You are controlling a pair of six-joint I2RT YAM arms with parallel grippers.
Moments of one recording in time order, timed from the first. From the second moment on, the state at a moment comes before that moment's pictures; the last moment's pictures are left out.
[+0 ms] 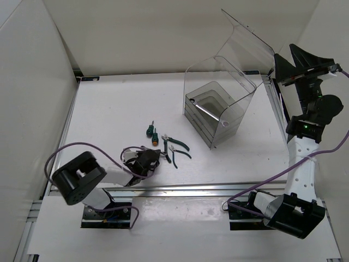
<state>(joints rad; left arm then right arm) -0.86 1.51 0.32 0.48 -0.59 -2.02 -0.32 1.10 1.13 0.63 -0.56 1.99</state>
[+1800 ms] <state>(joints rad) -0.65 1.56 1.09 0.33 -0.08 -1.20 -0.33 1.00 1.02 0.55 -0.54 2.00</state>
